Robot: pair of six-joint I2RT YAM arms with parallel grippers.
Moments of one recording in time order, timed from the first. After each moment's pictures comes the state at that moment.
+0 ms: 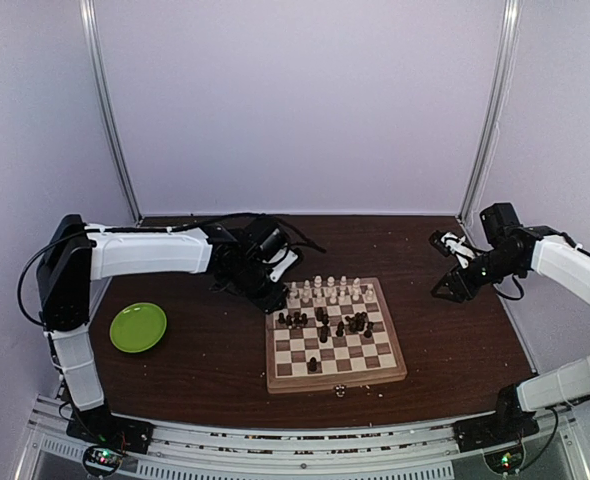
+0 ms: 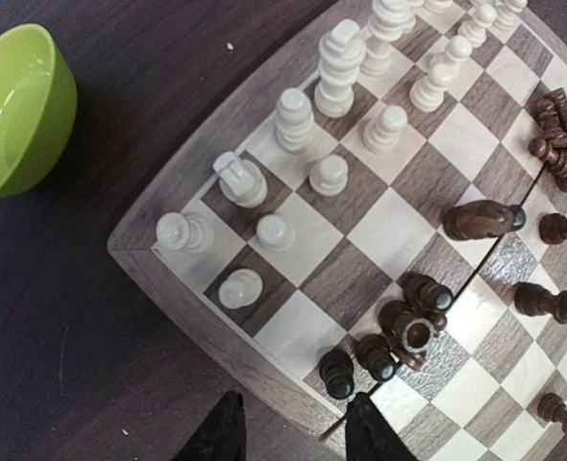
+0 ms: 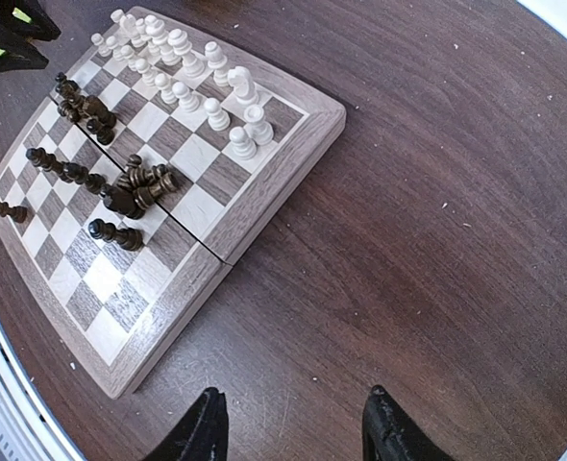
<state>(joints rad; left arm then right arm) -0.88 1.89 1.44 -0.62 -0.07 -0.09 0.12 1.24 0.94 -0.75 -0.44 -0.49</state>
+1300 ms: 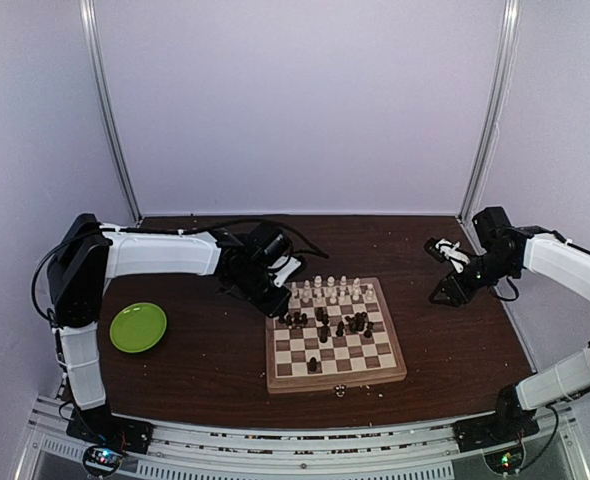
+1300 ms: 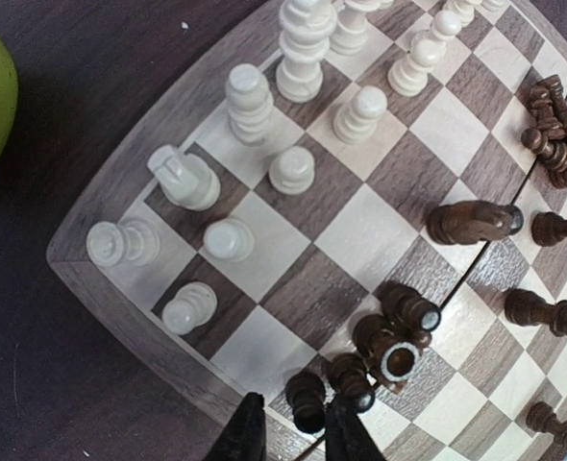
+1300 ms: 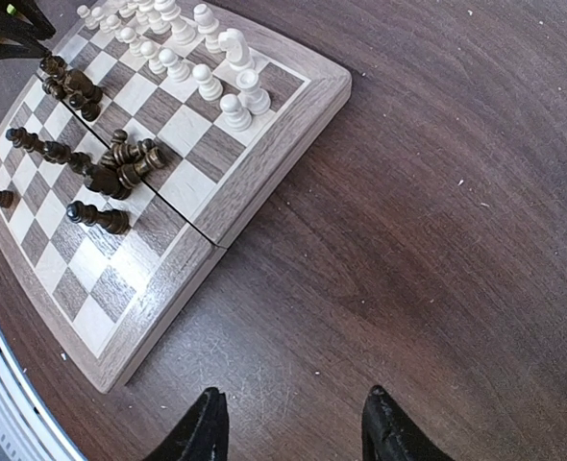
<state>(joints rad) -0.86 1.96 1.45 -0.59 0.04 -0.11 0.13 1.30 0.94 -0.75 -0.42 -0.50</state>
